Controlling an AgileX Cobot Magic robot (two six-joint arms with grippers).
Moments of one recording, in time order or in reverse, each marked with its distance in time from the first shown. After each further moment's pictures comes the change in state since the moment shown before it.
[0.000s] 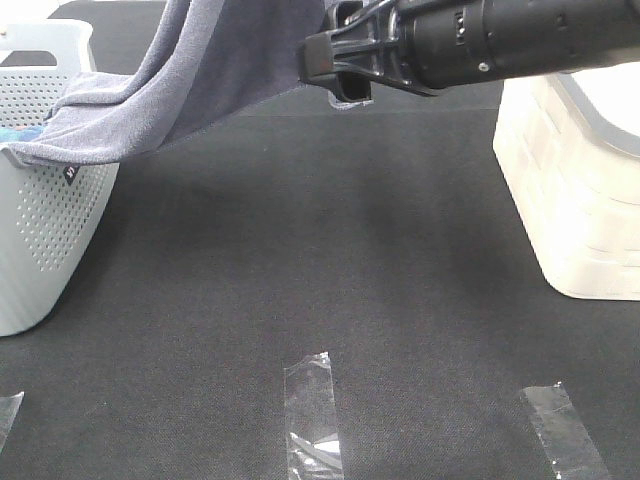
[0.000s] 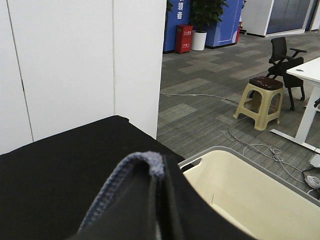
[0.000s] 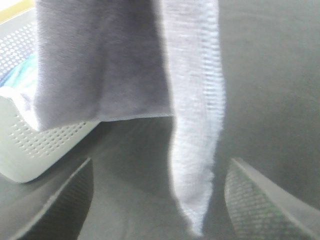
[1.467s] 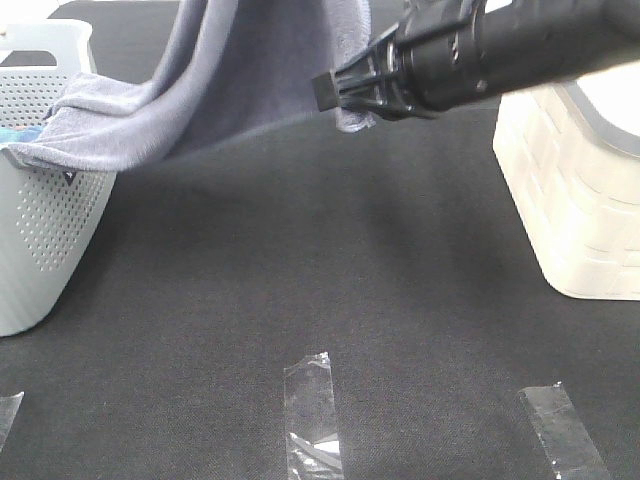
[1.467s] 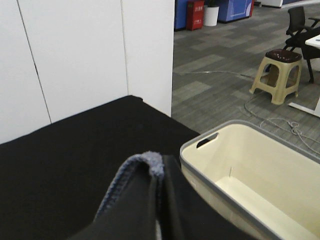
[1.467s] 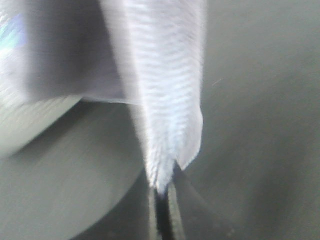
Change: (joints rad) left arm 0.000 0.012 0.000 0.105 0.090 -0.035; right arm -0.023 0.031 -0.063 -0.046 0.209 -0.028
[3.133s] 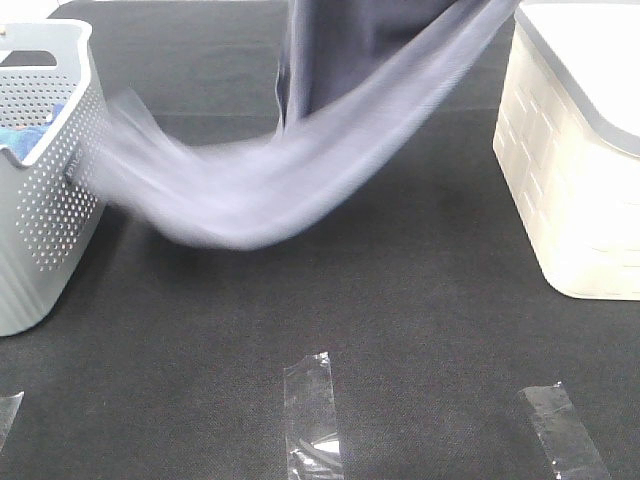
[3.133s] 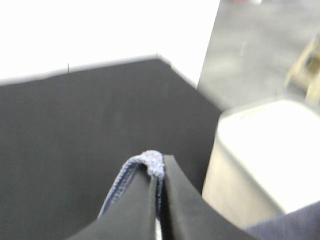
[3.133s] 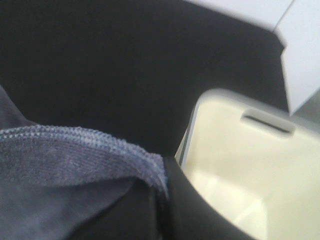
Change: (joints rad) left arm 0.000 0.242 0.000 0.216 -0.243 -0.325; right arm -0.315 0.001 -0.393 -0.778 0.269 0.483
